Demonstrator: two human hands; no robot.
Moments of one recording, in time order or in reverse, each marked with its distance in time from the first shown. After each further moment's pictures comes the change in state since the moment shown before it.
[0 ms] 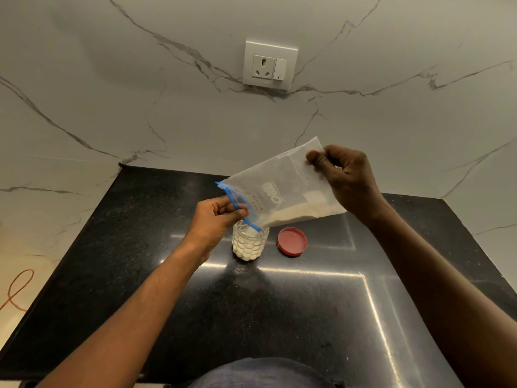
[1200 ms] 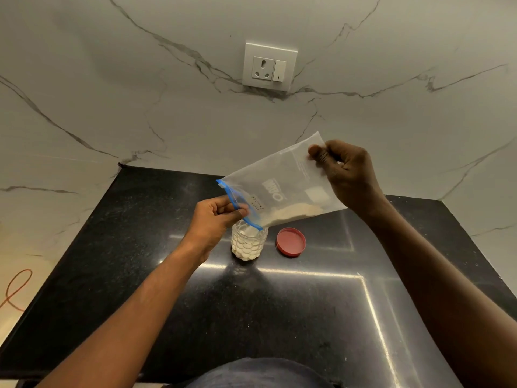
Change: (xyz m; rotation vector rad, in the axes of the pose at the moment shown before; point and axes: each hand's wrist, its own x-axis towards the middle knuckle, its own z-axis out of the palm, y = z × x) left_hand 0.001 -0.003 0.001 -0.011 -0.012 0.015; right_hand 0.004 0.001 -0.001 -0.076 0.073 -0.052
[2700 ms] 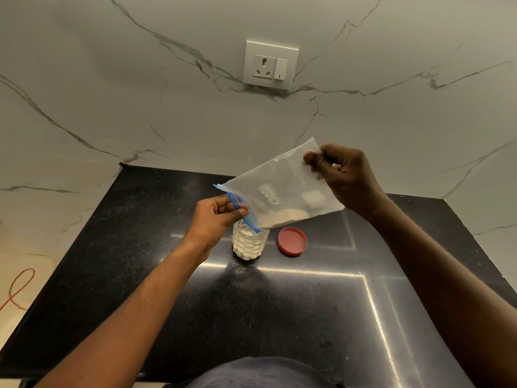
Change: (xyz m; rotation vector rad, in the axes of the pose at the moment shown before) left_hand -0.001 0.004 -0.001 0.001 0.016 -0.023; right_hand 0.001 0.004 -0.004 0.032 -0.099 -0.020
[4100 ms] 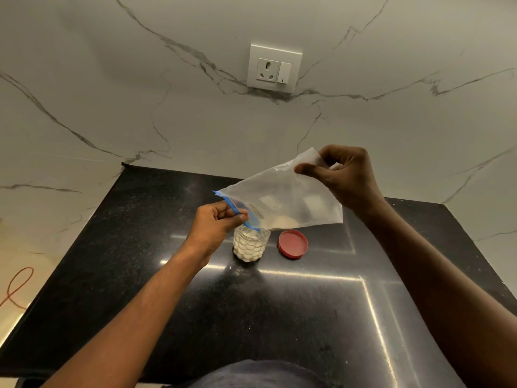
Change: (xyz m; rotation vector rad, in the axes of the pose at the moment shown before) left_hand -0.003 -0.008 -0.001 0.013 0.043 -0.016; right_hand 0.004 -0.002 0.006 -0.031 0.060 0.031
